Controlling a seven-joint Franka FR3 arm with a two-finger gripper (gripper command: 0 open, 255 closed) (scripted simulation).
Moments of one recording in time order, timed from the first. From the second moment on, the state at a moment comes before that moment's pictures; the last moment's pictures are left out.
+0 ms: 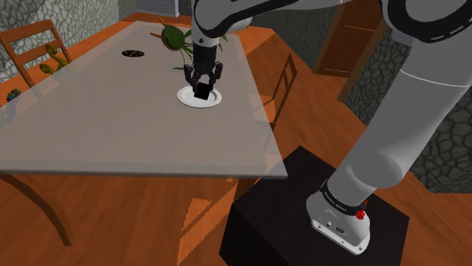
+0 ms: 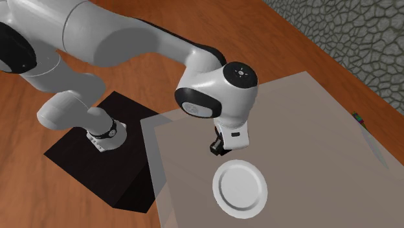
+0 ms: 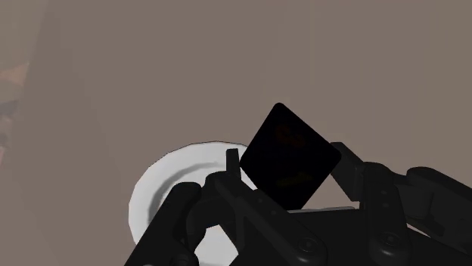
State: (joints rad) arm 0.05 0.11 0.20 -1.92 -0.02 2.04 0.41
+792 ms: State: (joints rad) arm -0.02 0.44 0.14 -1.48 -0.06 1.92 0.28
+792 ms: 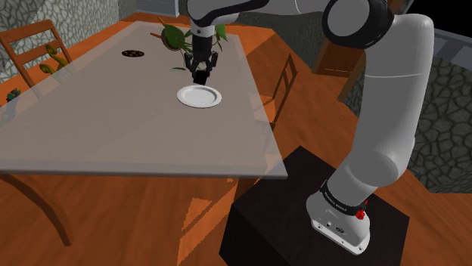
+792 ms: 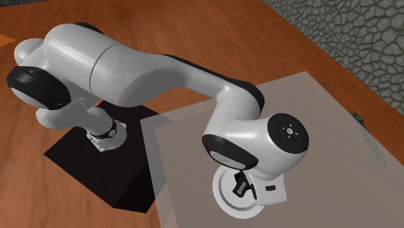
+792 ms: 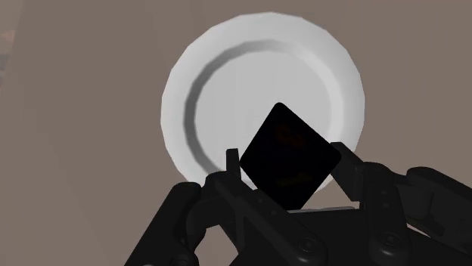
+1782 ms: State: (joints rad) arm -0.01 0.49 0.14 -1.57 -0.07 2.06 0.29
